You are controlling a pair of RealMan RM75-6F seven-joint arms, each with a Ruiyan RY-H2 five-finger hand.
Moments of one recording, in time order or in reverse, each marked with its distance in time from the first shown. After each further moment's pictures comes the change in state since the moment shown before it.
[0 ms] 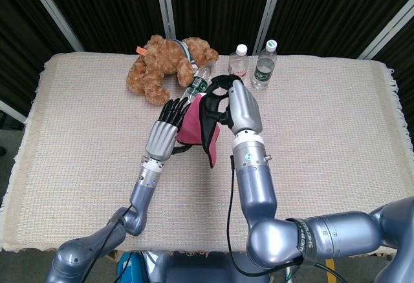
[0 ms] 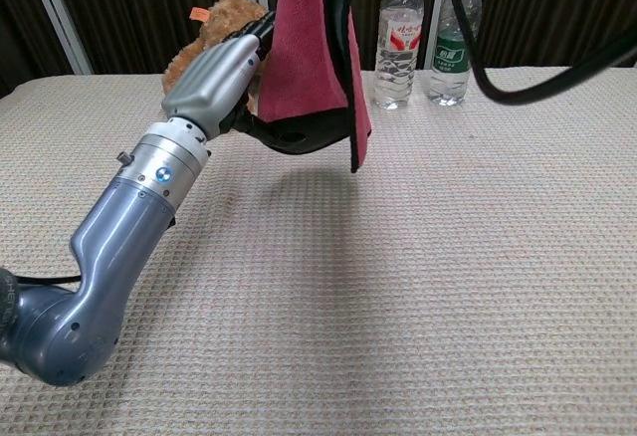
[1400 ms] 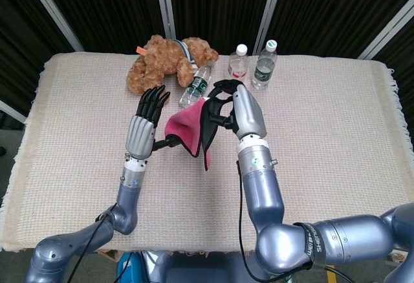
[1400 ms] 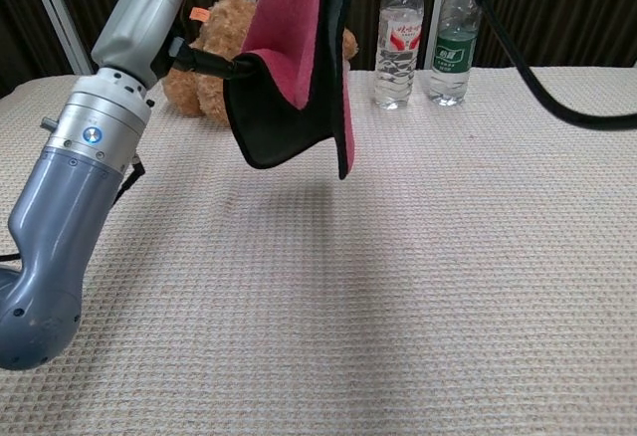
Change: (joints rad) left arm 0.073 0.145 -0.003 -0.216 0.019 0.214 -0.059; right arm -0.023 0.053 -0.026 -0.060 0.030 -0.013 0.076
